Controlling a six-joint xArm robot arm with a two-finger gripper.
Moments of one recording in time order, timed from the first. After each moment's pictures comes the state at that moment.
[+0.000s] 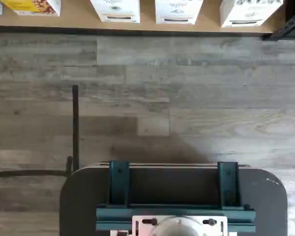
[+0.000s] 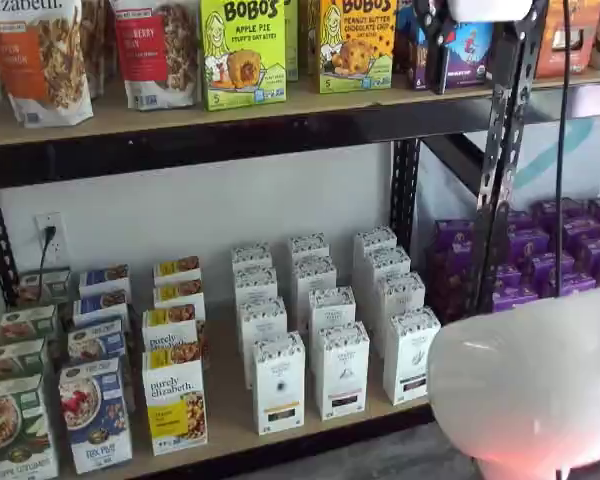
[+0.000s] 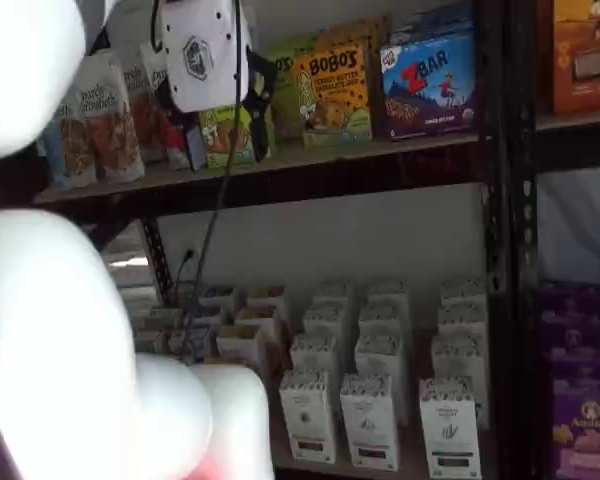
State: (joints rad) arm 0.01 -0.85 -1.15 0.04 1.99 0.03
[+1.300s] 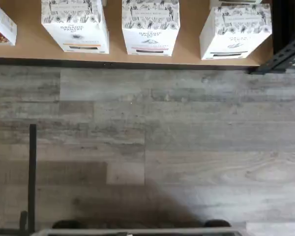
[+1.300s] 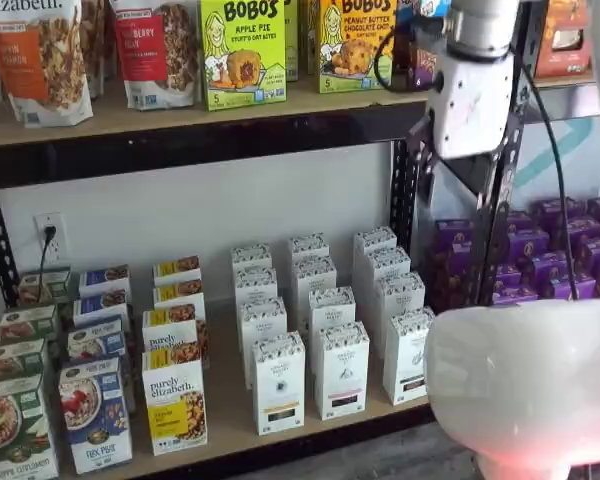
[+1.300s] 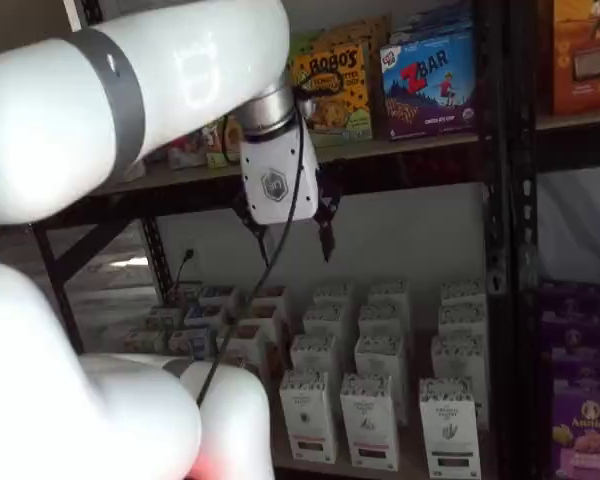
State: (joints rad) arm -0.15 -0.93 -0.61 0.00 1.45 -0.14
